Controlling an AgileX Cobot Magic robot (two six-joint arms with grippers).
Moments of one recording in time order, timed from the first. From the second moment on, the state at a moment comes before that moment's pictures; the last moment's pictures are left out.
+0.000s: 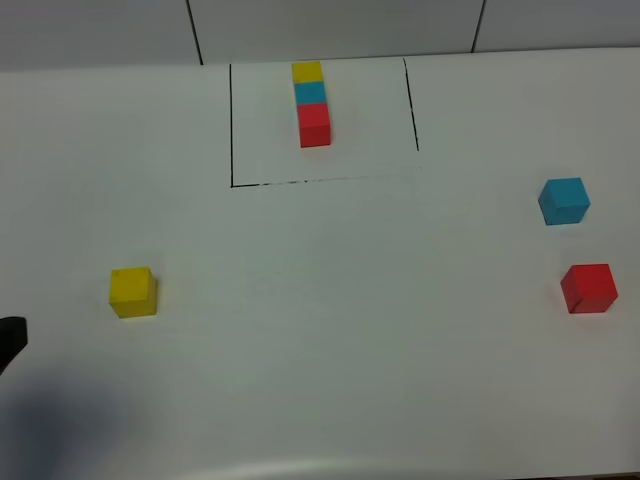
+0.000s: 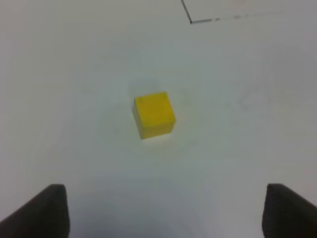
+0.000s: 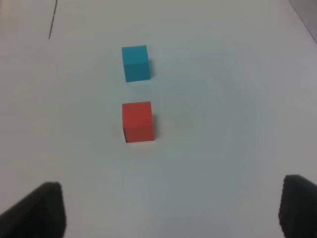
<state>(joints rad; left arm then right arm) -0.07 0.63 -0.54 -0.17 0.72 0.15 0.03 -0.01 -0.50 -0.03 1.07 0.05</state>
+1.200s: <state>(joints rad) -0.20 1.57 -0.94 -0.11 0.74 -0.01 0.03 -0.01 -0.50 -0.03 1.07 0.05</state>
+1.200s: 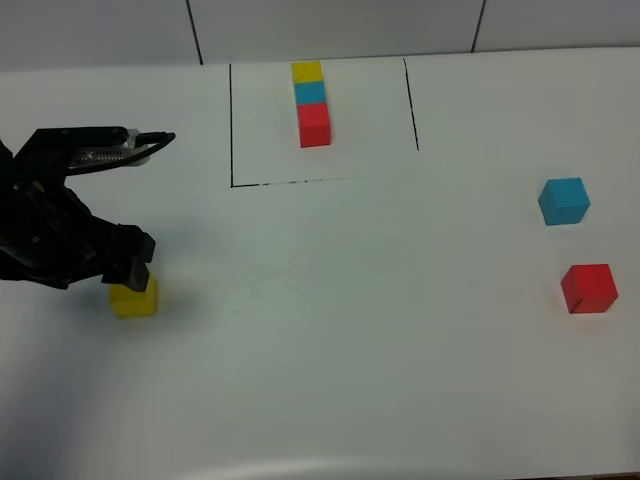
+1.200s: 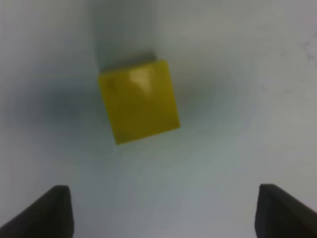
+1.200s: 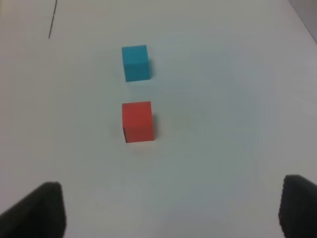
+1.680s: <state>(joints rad) -0.20 1.61 -0.94 -0.06 0.71 -0.17 0.03 -0.01 -0.50 -0.03 1.07 0.05</state>
